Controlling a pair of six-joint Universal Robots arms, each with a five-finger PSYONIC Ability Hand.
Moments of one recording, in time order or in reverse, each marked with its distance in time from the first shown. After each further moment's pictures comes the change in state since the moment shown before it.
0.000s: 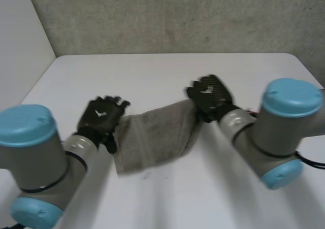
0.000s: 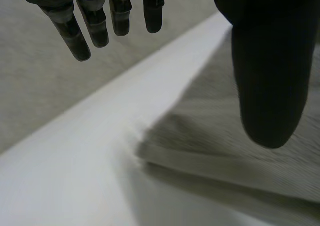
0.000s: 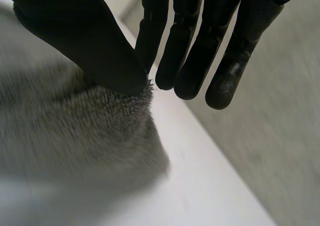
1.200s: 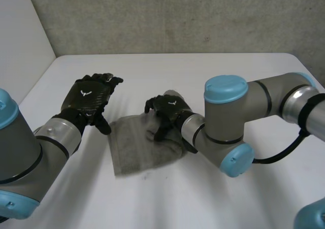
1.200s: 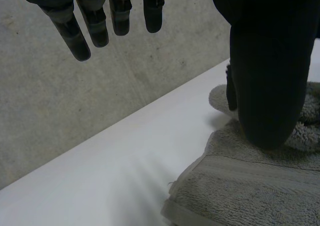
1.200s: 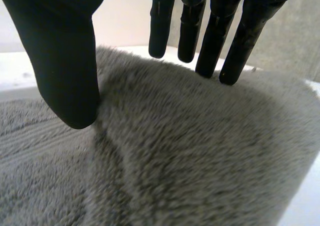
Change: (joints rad) left arm 0.089 0.135 -0.010 -0.004 0.123 -0.088; right arm 0.154 0.362 -0.504 0.344 -0.018 0.586; left_hand 0.000 0.000 0.000 0.000 0.000; right_hand -0.511 -0.673 -0.670 -0.681 -0.658
